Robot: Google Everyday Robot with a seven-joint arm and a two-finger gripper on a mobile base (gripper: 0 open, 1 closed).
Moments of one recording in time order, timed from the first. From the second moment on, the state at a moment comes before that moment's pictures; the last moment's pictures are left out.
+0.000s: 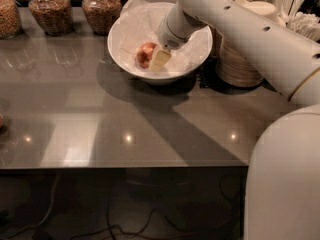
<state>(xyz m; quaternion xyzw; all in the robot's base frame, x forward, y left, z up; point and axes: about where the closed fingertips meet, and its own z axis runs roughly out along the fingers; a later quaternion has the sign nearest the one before) 0.757 -0.004 0.867 -0.65 0.67 -0.01 0.35</state>
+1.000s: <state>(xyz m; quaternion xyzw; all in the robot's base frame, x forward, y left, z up) 0.763 0.009 0.854 -0.66 0.67 0.01 0.34</state>
